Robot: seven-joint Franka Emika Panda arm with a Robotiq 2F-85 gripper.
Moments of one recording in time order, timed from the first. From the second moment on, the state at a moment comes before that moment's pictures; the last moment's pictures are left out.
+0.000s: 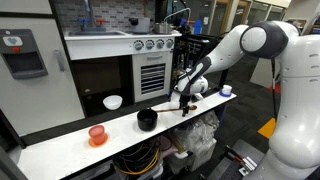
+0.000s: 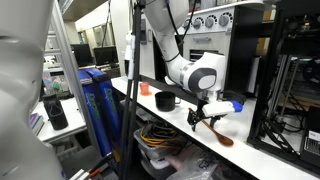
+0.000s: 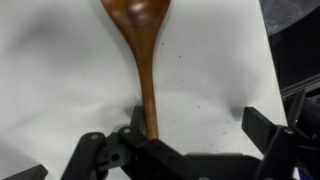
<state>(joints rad) -0.27 0.44 0.07 -2.20 0.12 2.65 -1.33</state>
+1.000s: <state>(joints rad) -0.27 0.42 0.12 -2.23 0.17 2.61 -1.36</state>
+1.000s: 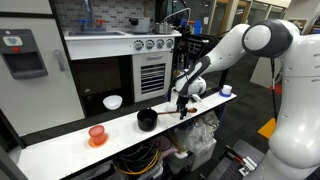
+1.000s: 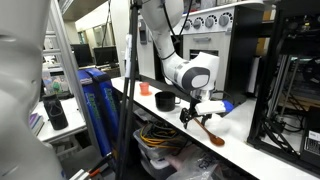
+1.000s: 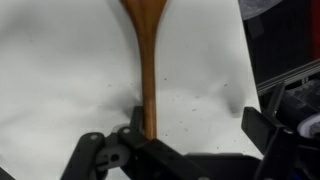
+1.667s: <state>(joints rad) -0.26 0.37 0.15 -2.27 0.17 2.62 -1.37</state>
